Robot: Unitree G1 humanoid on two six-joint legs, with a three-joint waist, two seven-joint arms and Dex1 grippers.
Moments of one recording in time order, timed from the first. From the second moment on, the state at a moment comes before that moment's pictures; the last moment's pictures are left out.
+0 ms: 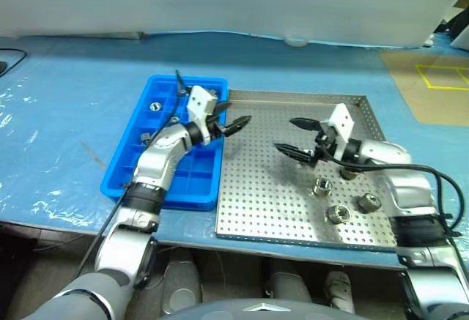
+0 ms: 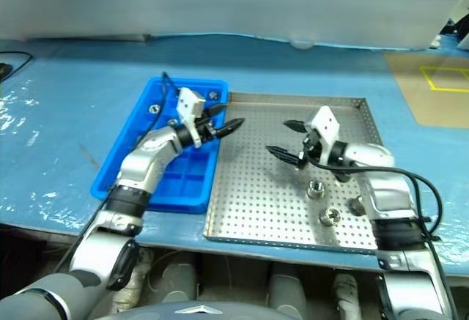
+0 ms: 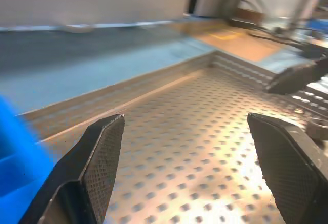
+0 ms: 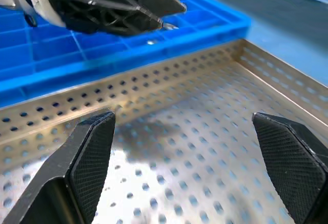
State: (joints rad) left arm -0.70 0.14 -0.07 0.40 -0.29 0.24 -0.79; right arm -0.32 -0.60 -0.08 -0.10 0.32 0.39 0.94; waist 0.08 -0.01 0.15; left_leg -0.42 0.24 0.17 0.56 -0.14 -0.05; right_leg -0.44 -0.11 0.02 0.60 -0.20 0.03
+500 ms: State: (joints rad) left arm -1.02 -0.06 -0.15 1.06 -0.12 -0.05 -0.94; right arm 0.18 -0.62 -0.41 -0.56 0.41 0.56 0.68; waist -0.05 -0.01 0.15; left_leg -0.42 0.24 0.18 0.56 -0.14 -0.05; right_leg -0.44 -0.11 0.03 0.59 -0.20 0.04
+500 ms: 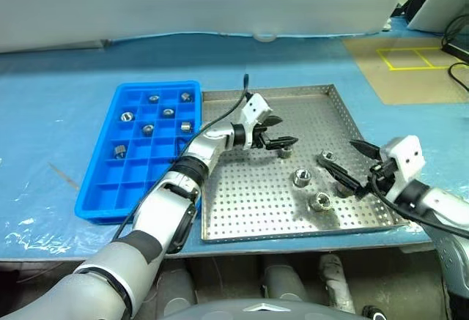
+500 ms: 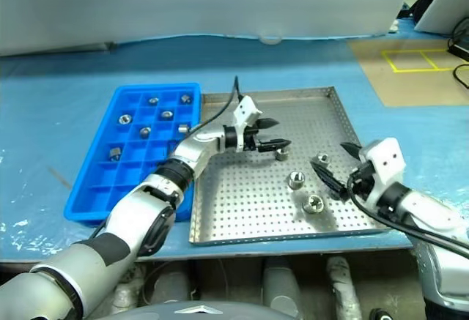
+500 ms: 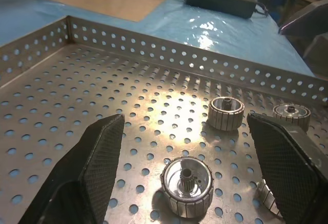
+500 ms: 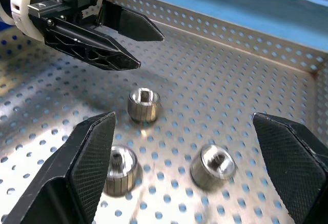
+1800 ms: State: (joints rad) left arm -0.86 0.01 0.03 0.76 -0.13 0.06 -0.72; right arm -0.24 -0.62 -0.14 -0.23 0.39 0.42 0.74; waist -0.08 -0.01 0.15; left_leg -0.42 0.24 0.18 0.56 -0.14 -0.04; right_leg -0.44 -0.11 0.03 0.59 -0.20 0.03
